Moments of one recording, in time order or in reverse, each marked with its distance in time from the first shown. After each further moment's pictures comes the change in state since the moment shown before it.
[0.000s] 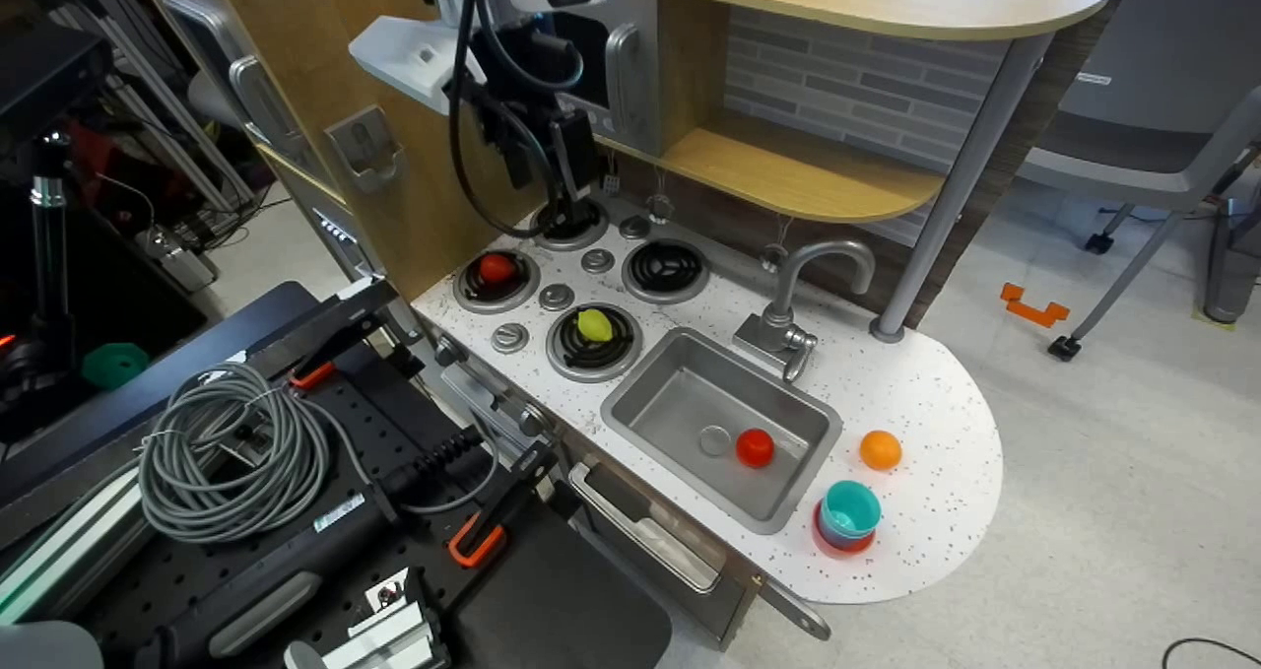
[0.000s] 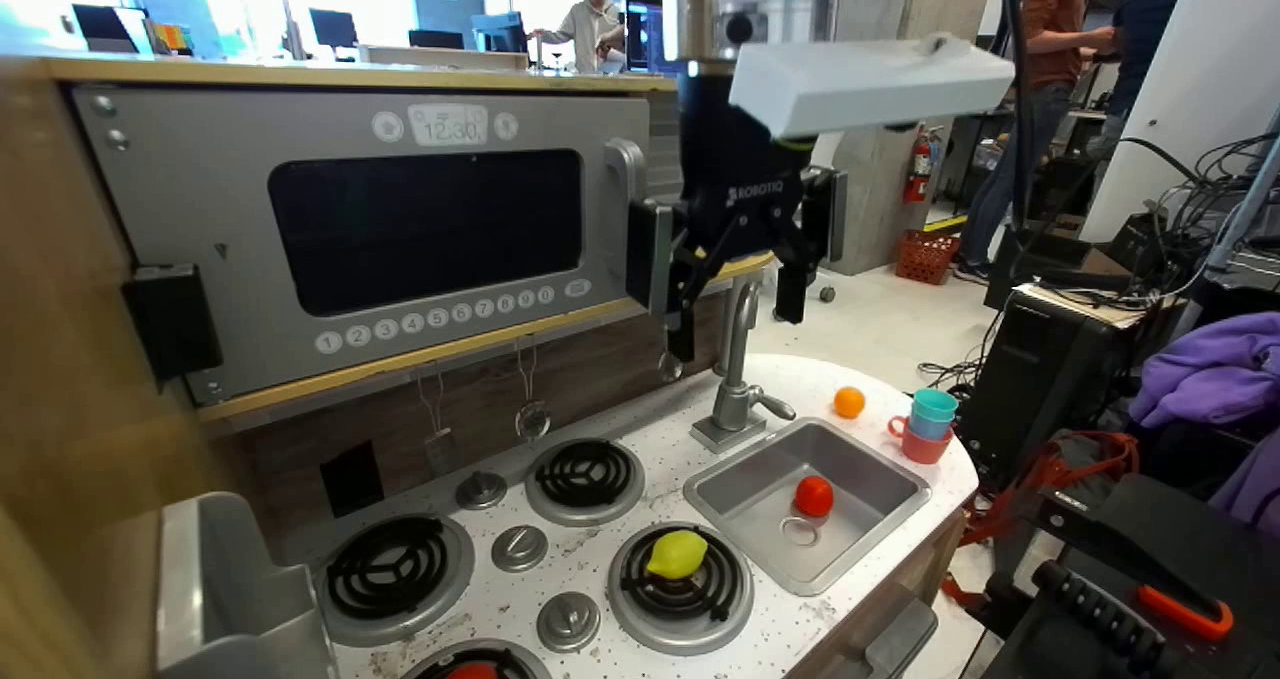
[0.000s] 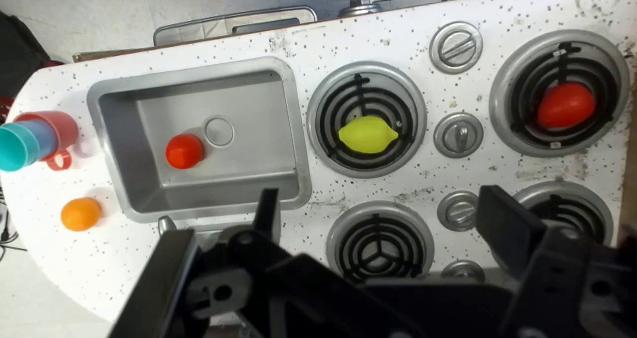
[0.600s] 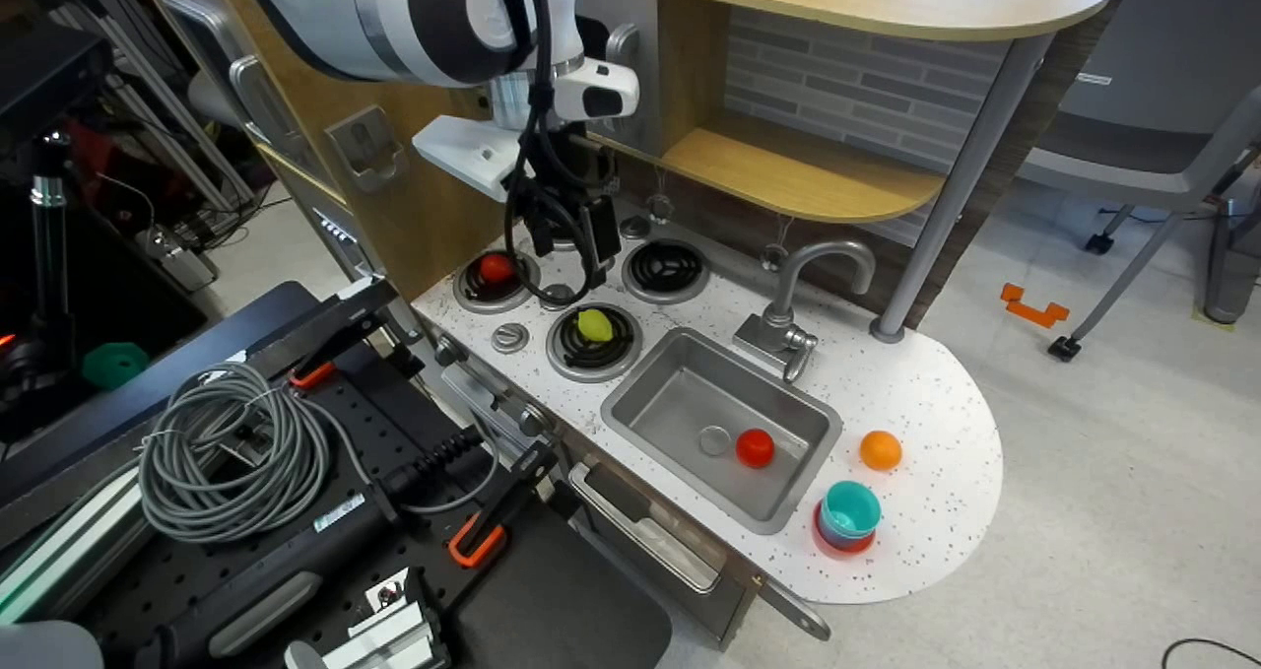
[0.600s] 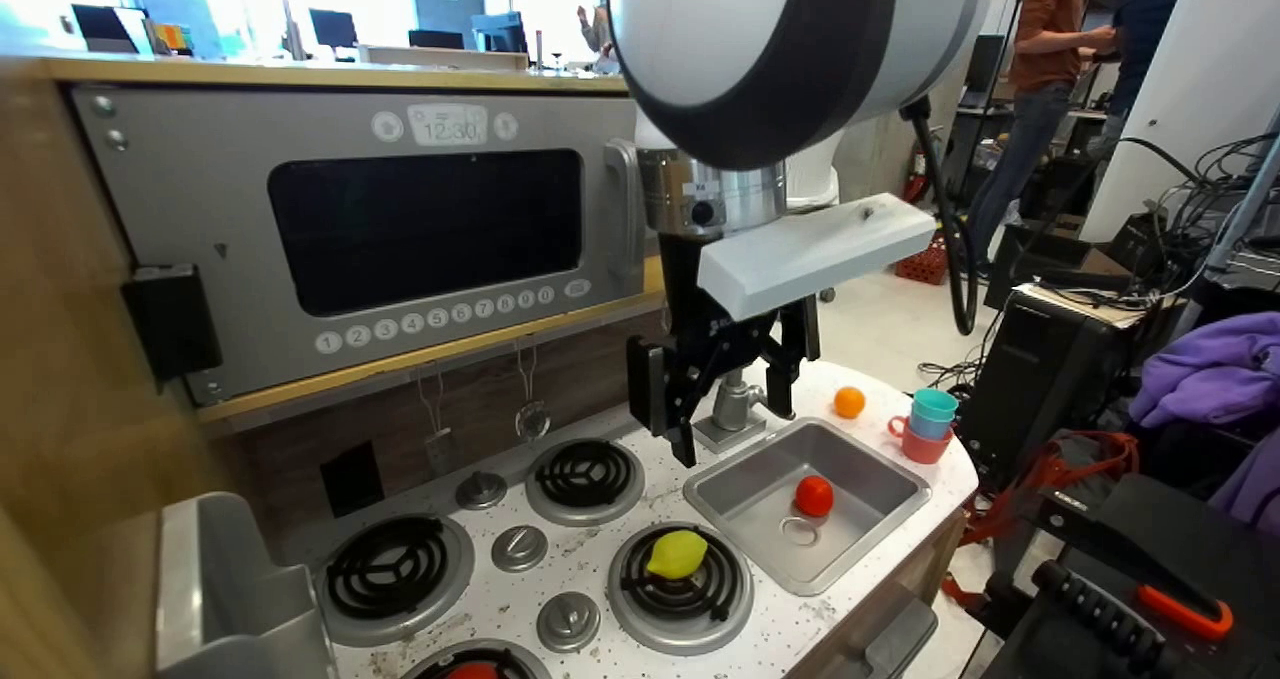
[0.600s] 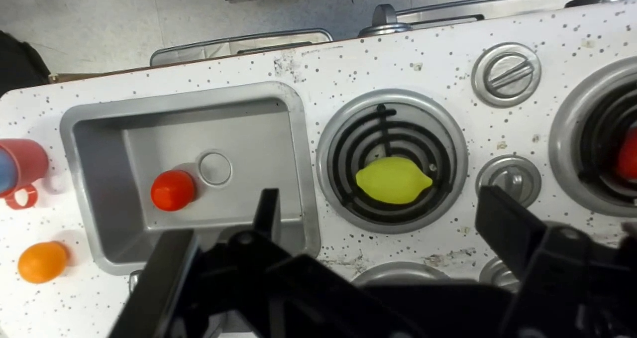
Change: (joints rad) arm 0.074 0.240 -0.079 0.121 -0.010 0.014 0.001
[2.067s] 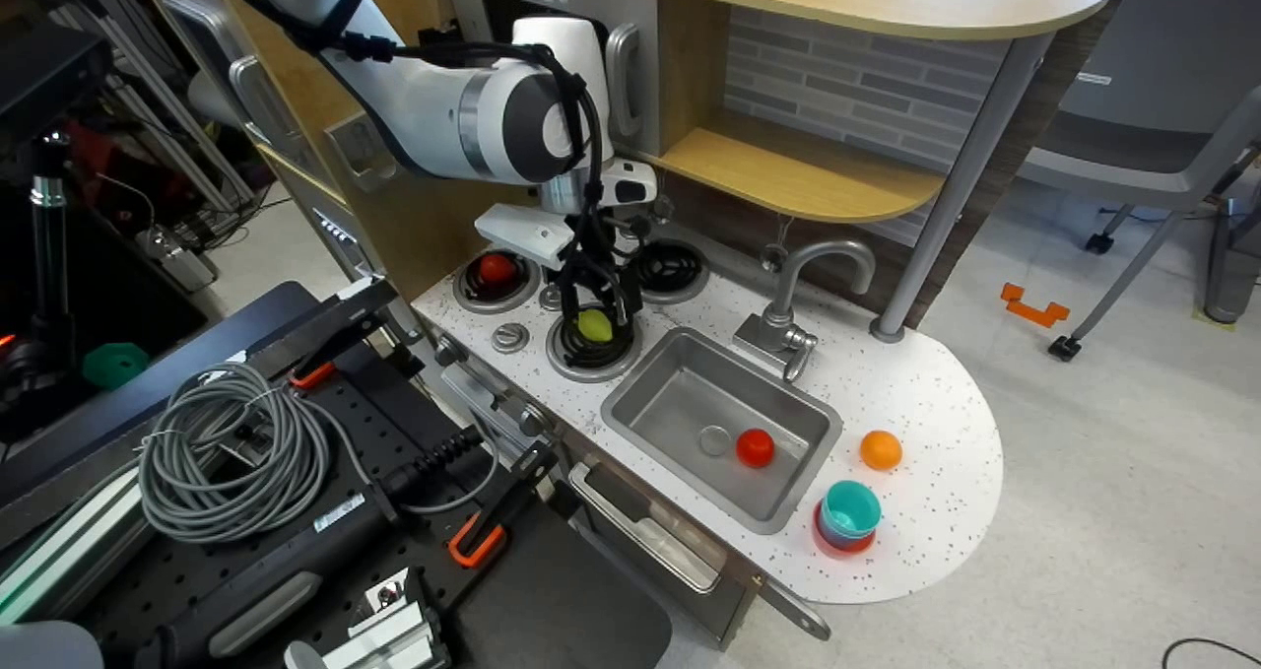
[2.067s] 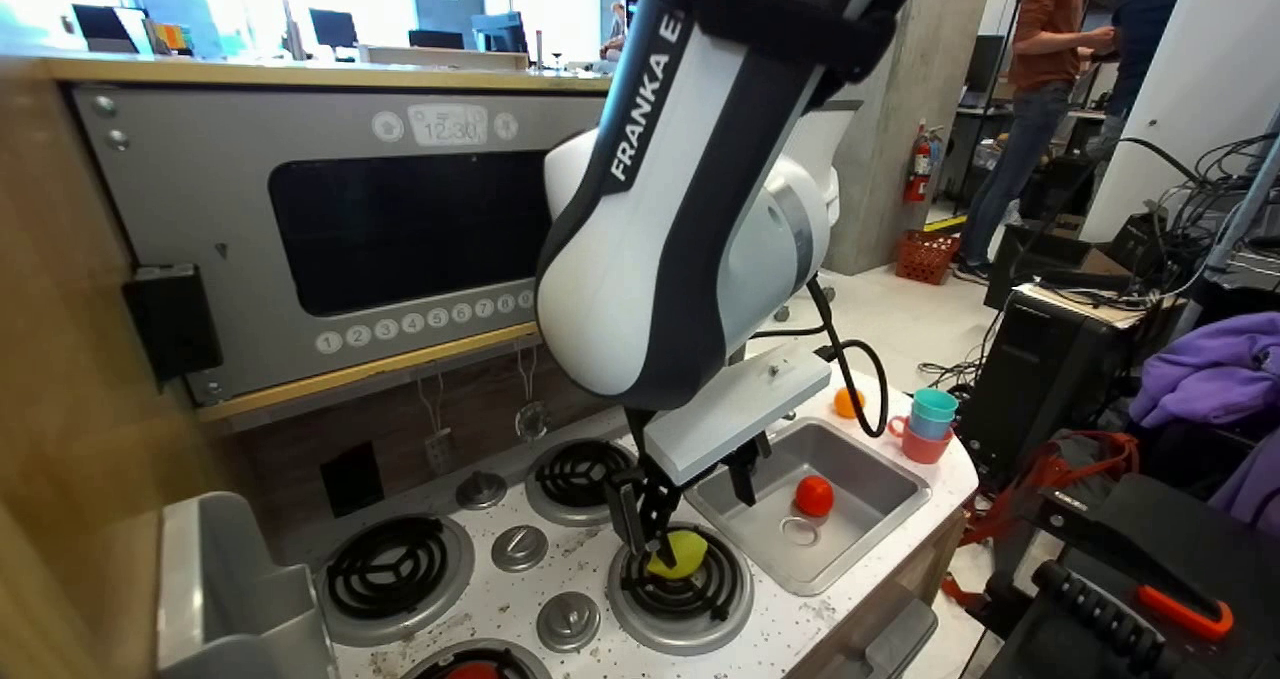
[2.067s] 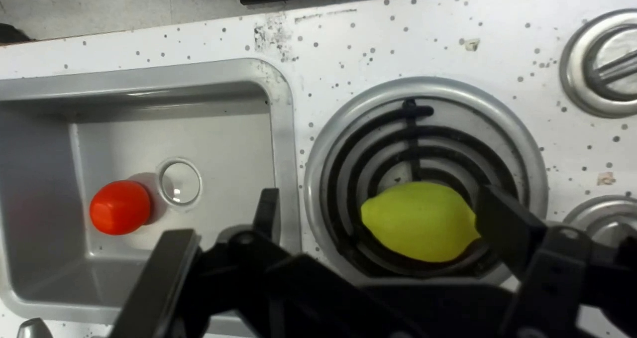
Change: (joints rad) arm 0.082 0.369 -0.065 0.293 0.000 -0.029 -0.011
